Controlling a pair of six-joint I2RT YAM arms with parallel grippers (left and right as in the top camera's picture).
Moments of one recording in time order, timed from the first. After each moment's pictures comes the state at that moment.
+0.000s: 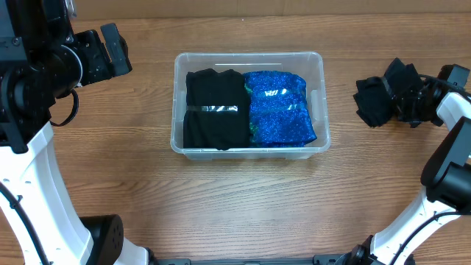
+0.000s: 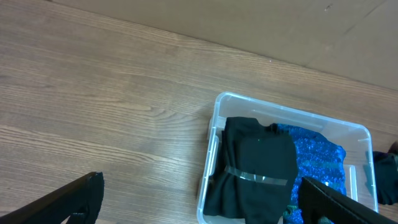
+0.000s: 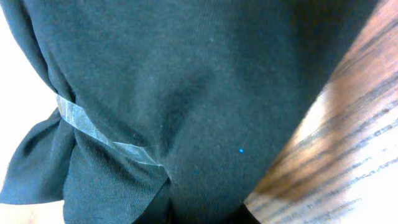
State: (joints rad) left arm 0.03 1.72 2.62 -1.69 0.05 -0.25; right arm -0.49 2.13 1.44 -0.56 -0.36 0.46
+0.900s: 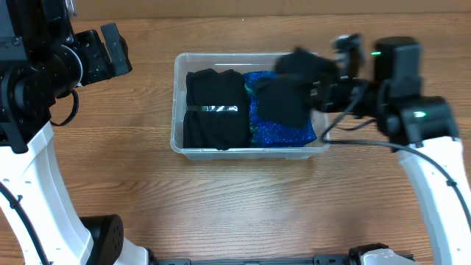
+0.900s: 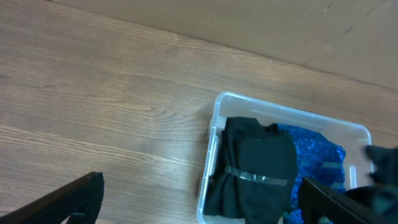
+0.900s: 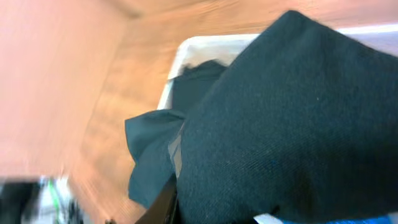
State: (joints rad) left arm 0.03 1.72 2.62 -1.69 0.05 -0.25; right arm 0.21 1.37 1.44 -0.82 -0.62 0.29
